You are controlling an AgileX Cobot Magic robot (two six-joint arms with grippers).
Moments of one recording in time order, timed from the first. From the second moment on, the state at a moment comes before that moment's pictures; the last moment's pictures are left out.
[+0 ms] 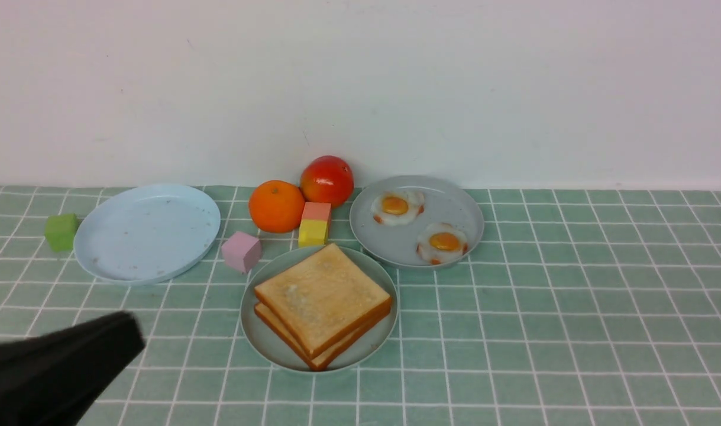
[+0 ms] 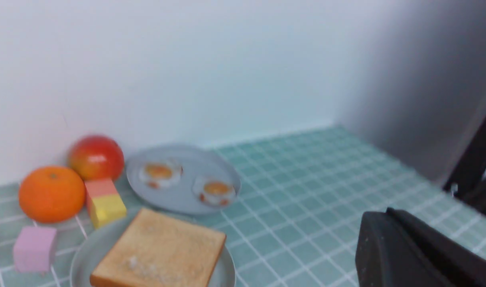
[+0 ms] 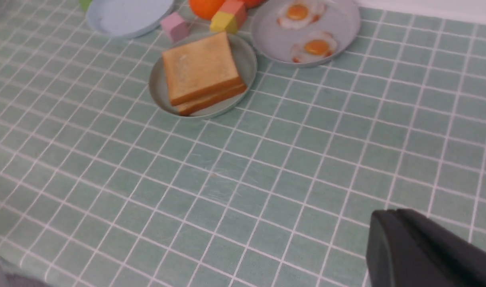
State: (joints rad) right arm 0.77 0.40 -1.01 -0.19 1.27 0.41; left arm -0.67 0.35 -0.31 -0.23 0.00 0.00
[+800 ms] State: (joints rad) right arm 0.77 0.27 -0.48 -0.34 0.91 0.58; left arm -0.67 0.12 -0.09 -0.23 0.05 0.00
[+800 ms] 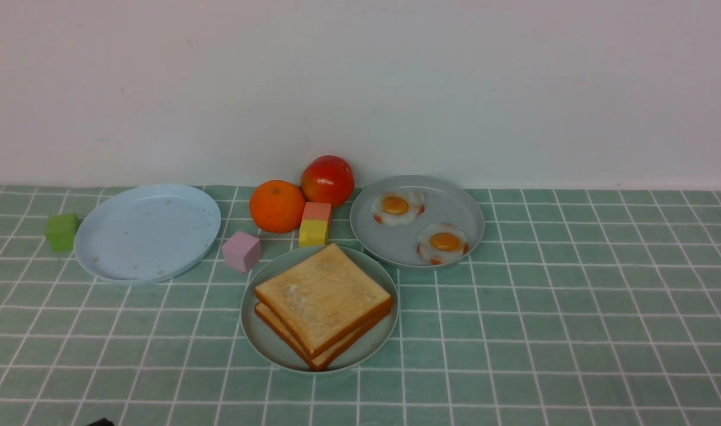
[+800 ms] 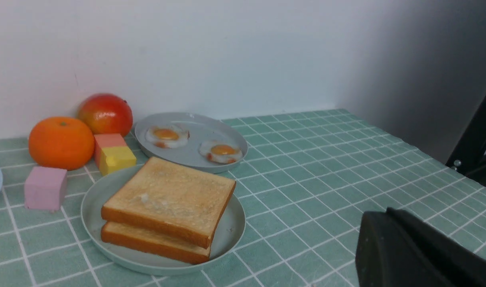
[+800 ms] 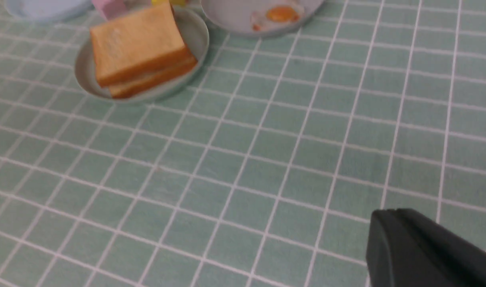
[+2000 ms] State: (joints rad) right arm 0.06 -0.01 0.02 0.02 0.38 0.05; left arm -0.67 0.12 -0.09 -0.23 0.06 0.00
